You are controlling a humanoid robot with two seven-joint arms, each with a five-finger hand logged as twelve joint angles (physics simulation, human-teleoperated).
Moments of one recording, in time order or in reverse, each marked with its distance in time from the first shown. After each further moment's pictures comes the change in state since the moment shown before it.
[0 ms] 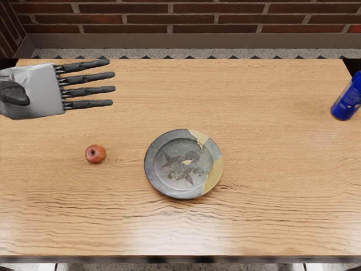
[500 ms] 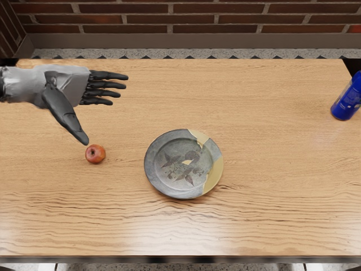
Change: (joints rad) left arm -0.162 -0.158 -0.072 -0.094 0.911 0.185 0.000; right arm 0.001 0.000 -0.007 0.001 -0.007 0.001 0.000
